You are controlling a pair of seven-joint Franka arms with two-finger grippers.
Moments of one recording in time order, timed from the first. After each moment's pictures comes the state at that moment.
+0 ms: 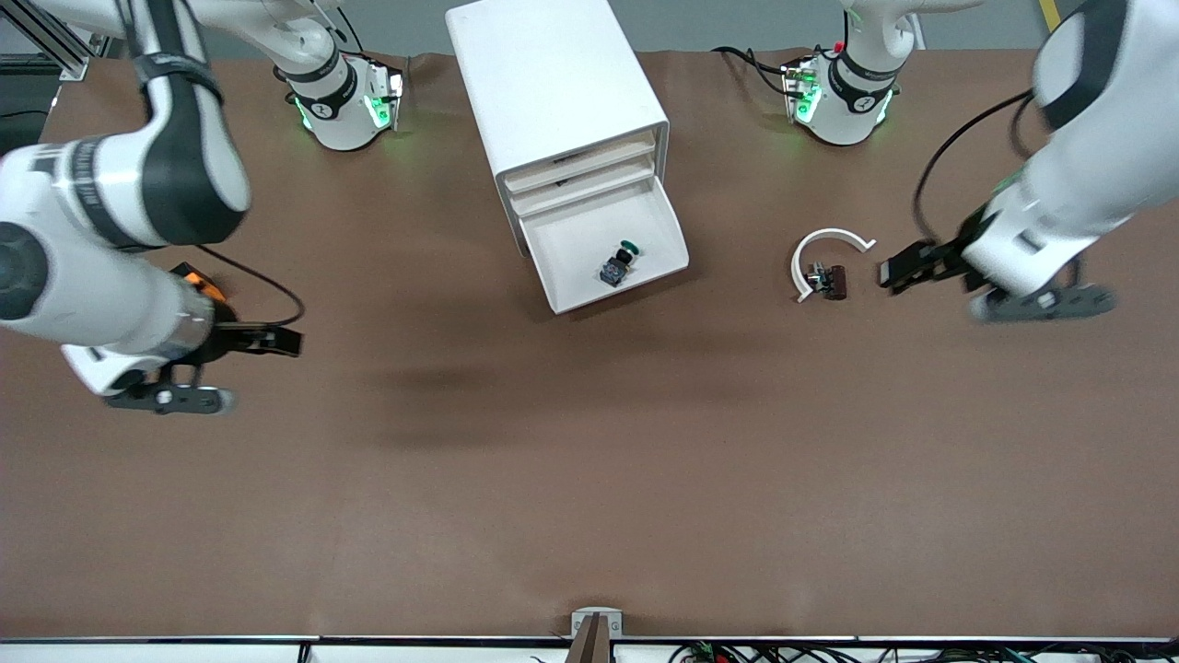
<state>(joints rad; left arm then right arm) 0.00 0.13 -0.25 -1.67 -0.03 1.78 -0.32 0.18 0.35 -0.09 -1.43 0.02 1.63 0.12</state>
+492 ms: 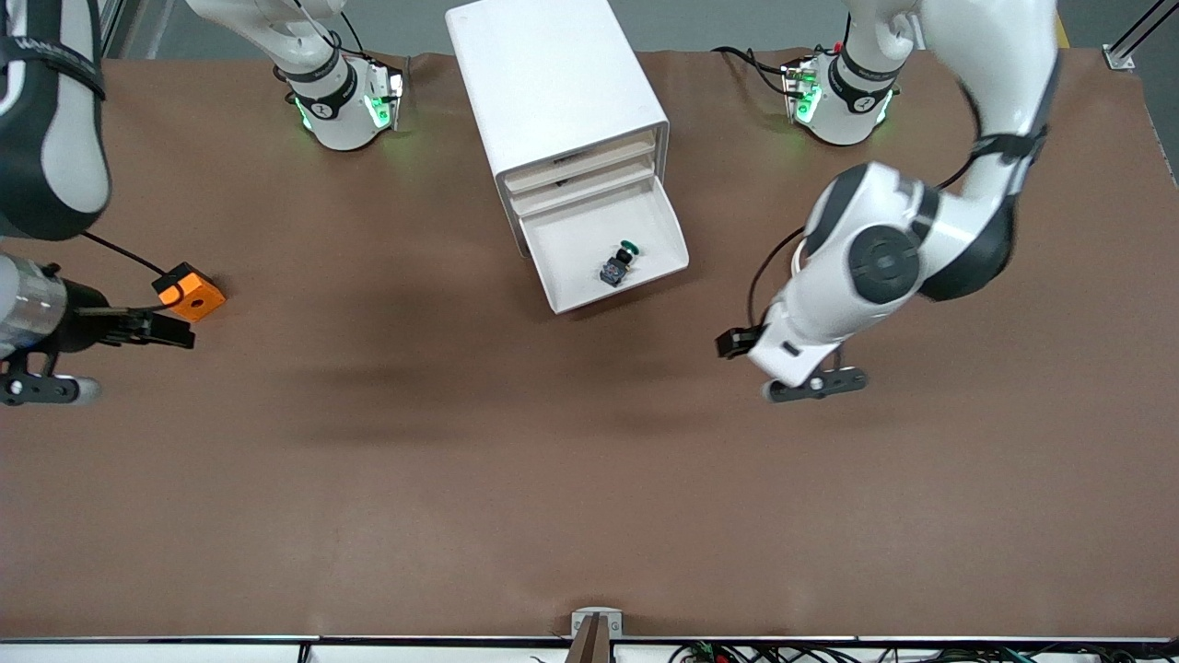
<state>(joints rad) -0.24 0.49 -0.27 -1.58 0.03 2.00 -0.65 0.03 0.28 -0.09 -1.42 0.01 1.57 0.00</state>
